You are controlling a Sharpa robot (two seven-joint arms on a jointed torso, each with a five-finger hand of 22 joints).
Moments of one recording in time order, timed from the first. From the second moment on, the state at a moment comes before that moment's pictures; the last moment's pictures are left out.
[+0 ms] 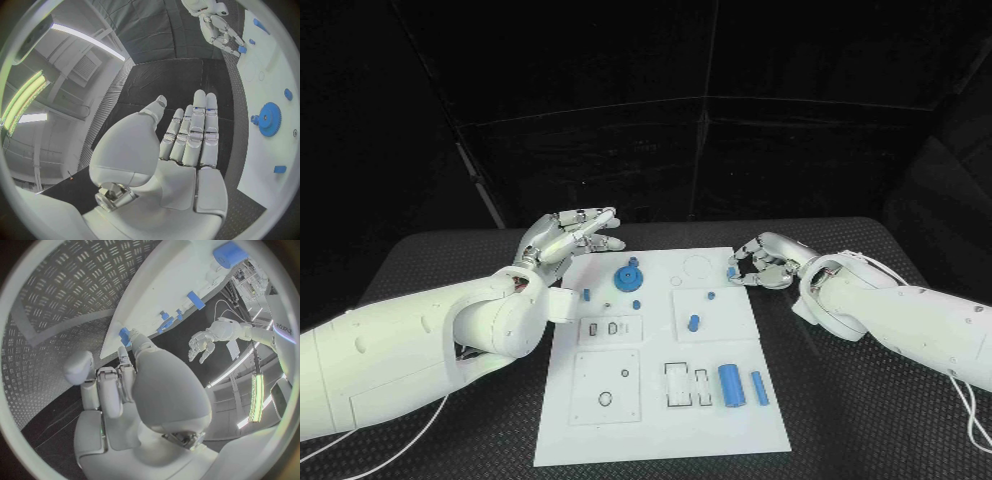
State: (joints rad) left arm 1.22 -0.84 -0.09 1.57 0.10 -0.36 0.56; left_hand 1.29 0.01 0.18 0.04 0.05 0.87 0.22 0.09 0.07 0.91 0.18 0.19 0.06 1.17 0.11 0.24 0.20 0.18 0.92 0.22 0.41 0.19; right arm 1.10 -0.81 0.07 1.26 -1.25 -0.32 0.06; right_hand 1.47 -0.08 0.11 0.15 0.22 0.95 0.17 0.11 0.07 1.44 0.09 1.42 1.31 1.47 0.01 1.55 1.31 0.12 1.28 0.12 1.30 0.97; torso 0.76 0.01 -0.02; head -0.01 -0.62
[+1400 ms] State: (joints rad) left arm 1.22 -0.84 -0.09 1.56 0.10 -0.36 0.56; left_hand 1.29 0.01 0.18 0.04 0.05 0.87 0.22 0.09 0.07 0.91 0.18 0.18 0.06 1.17 0.11 0.24 0.21 0.18 0.92 0.22 0.41 0.19; right arm 1.09 -0.81 0.07 1.32 -1.25 -0.38 0.06; right_hand 1.46 -0.02 0.15 0.12 0.21 1.07 0.13 0.17 0.08 1.46 0.04 1.44 1.31 1.46 -0.03 1.56 1.31 0.12 1.30 0.08 1.30 1.00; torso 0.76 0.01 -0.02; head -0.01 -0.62
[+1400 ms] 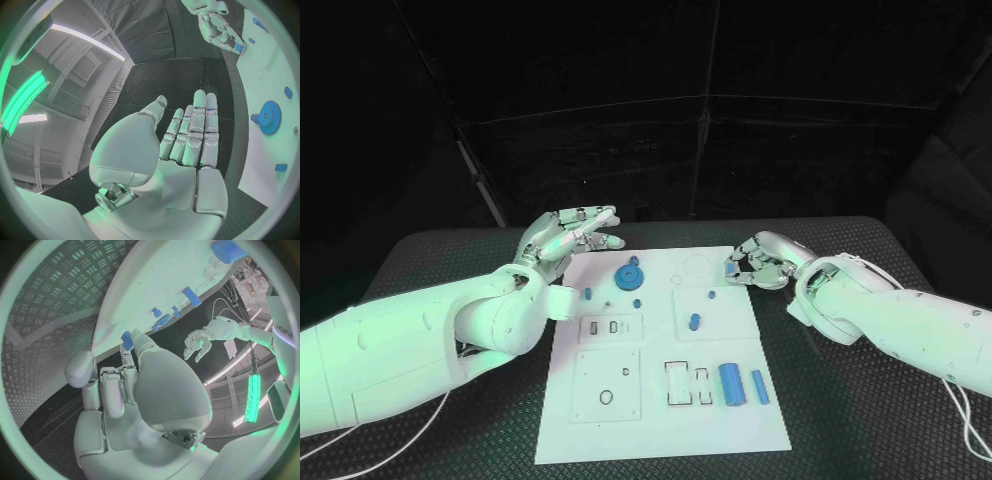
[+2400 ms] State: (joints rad) left arm 1.22 -0.83 -0.09 1.52 0.10 -0.35 0.55; left_hand 1.29 0.01 0.18 0.04 0.05 0.88 0.22 0.09 0.07 0.92 0.18 0.18 0.06 1.17 0.11 0.23 0.21 0.18 0.92 0.22 0.41 0.19; right arm 1.08 -0.60 0.07 1.51 -1.49 -0.37 -0.15; right_hand 1.47 -0.01 0.17 0.11 0.20 1.07 0.13 0.15 0.08 1.46 0.04 1.44 1.31 1.47 -0.03 1.56 1.31 0.12 1.30 0.08 1.30 0.99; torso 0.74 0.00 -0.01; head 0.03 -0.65
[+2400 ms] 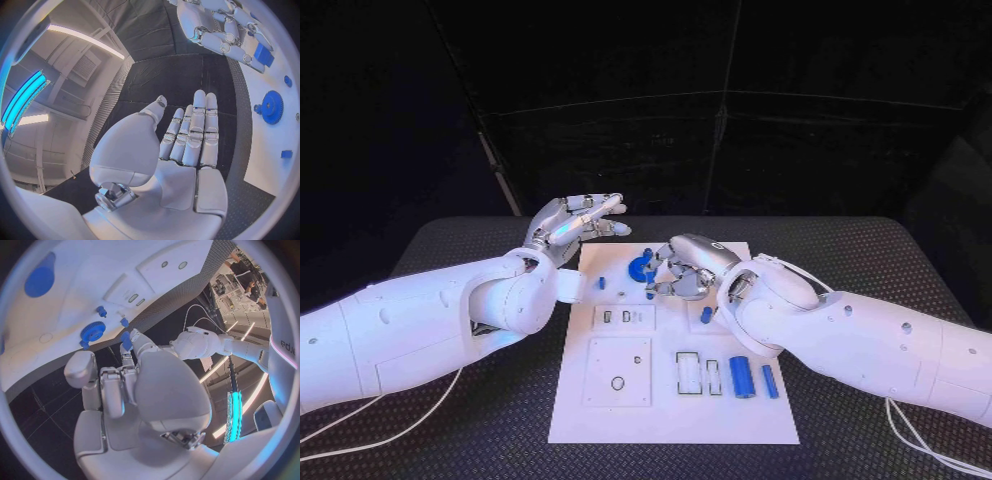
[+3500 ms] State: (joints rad) left arm 1.22 -0.82 -0.09 1.52 0.11 -0.34 0.55; left_hand 1.29 0.01 0.18 0.04 0.05 0.88 0.22 0.09 0.07 0.92 0.18 0.18 0.06 1.17 0.11 0.23 0.21 0.18 0.92 0.22 0.41 0.19; right arm 1.04 -0.50 0.02 1.44 -1.60 -0.29 -0.22; right_hand 1.46 -0.01 0.17 0.11 0.19 1.06 0.12 0.15 0.08 1.46 0.04 1.43 1.31 1.47 -0.03 1.56 1.31 0.12 1.30 0.08 1.30 0.99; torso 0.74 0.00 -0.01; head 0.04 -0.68
